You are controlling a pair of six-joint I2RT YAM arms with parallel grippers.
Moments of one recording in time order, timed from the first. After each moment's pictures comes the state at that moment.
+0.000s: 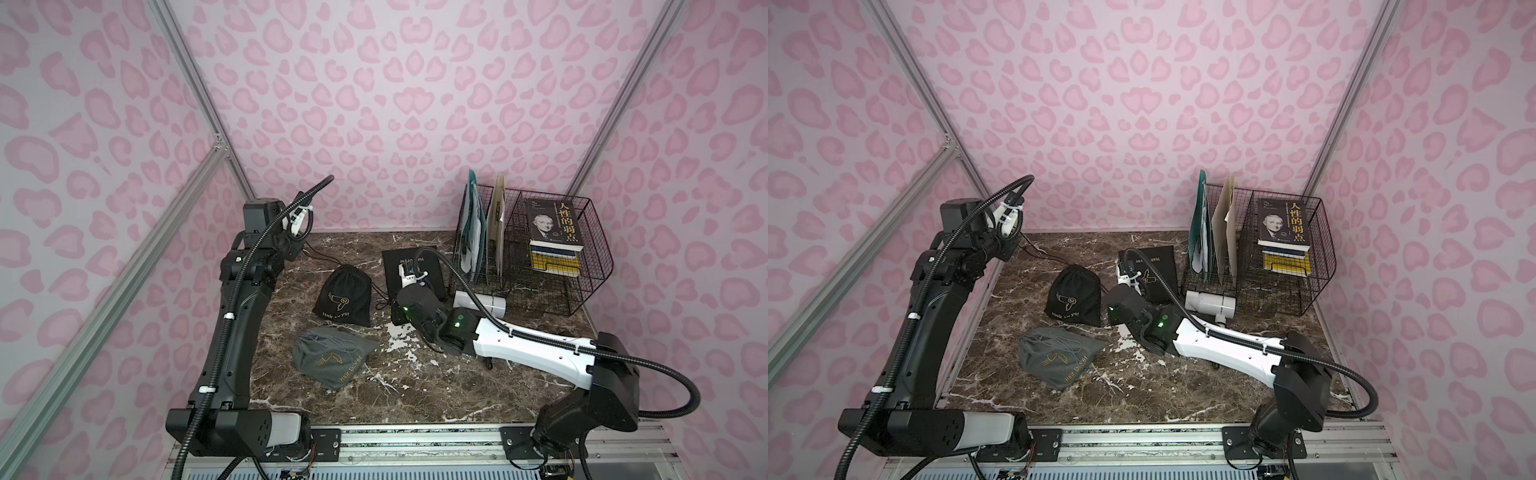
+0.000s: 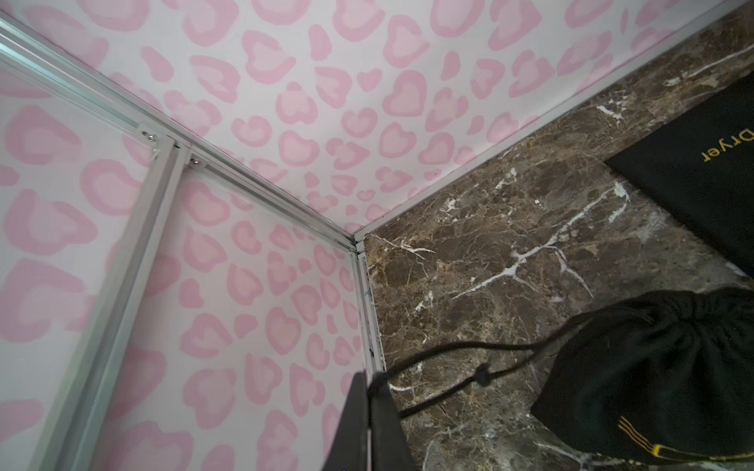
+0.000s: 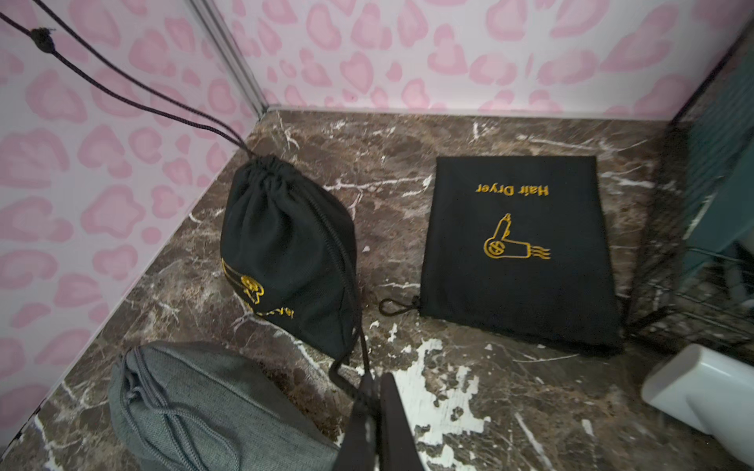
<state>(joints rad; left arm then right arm) -0.05 1.36 1.58 -0.74 -0.20 0.59 1.05 1.64 1.28 -0.25 0.46 0.57</state>
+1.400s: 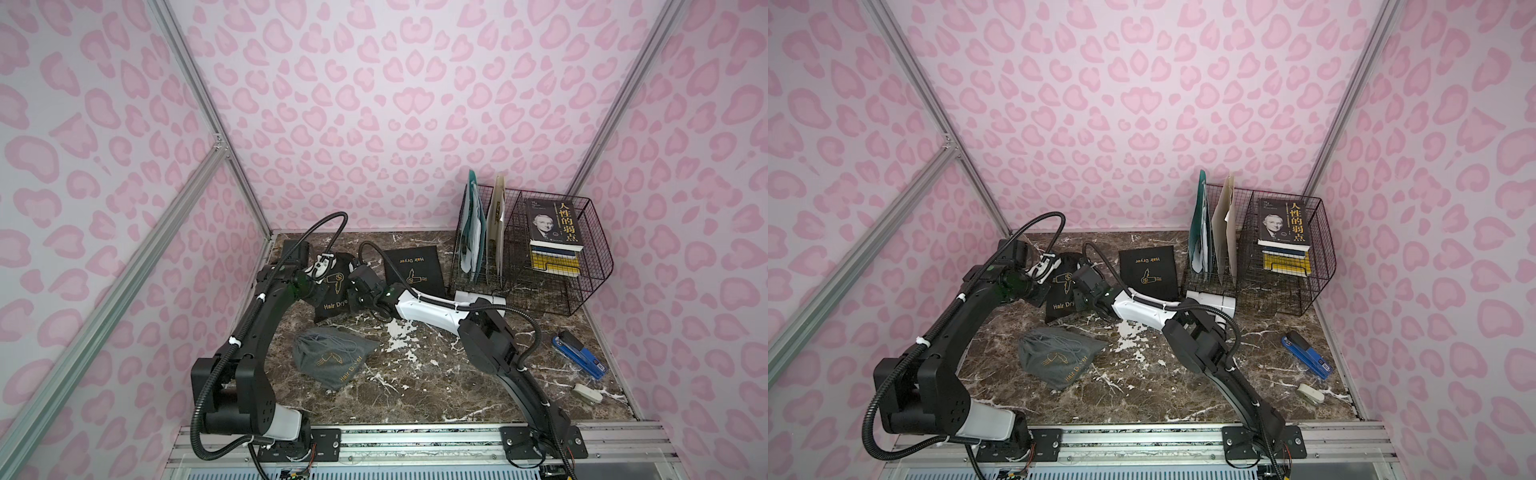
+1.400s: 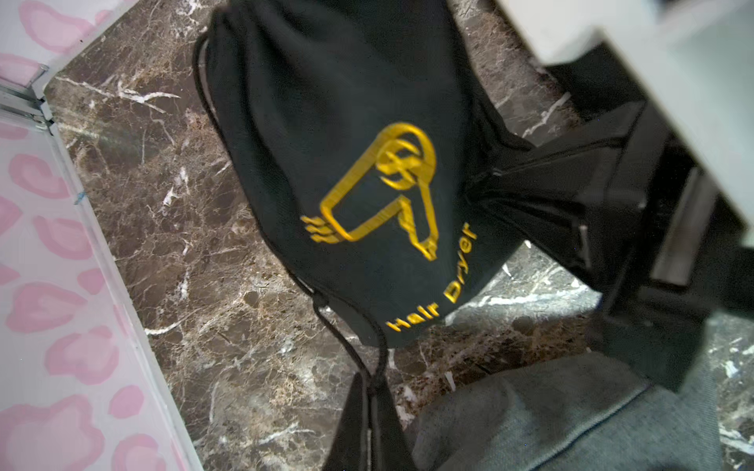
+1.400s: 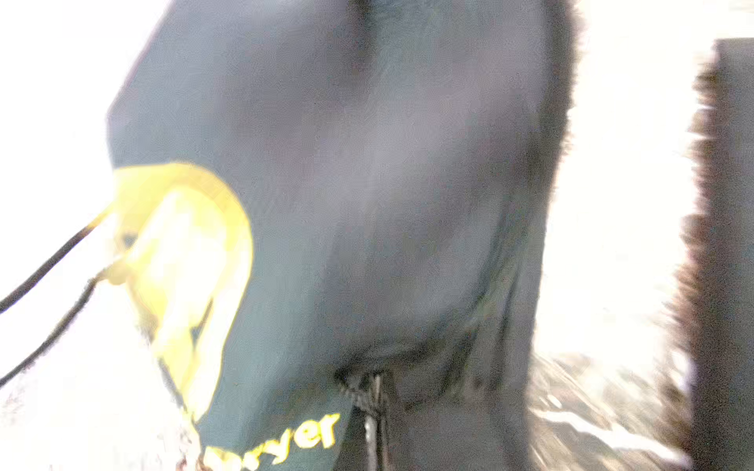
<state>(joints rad) -0.04 1.47 1.24 -0.86 0.07 0.47 0.94 2.40 1.98 -0.29 0.11 0.53</state>
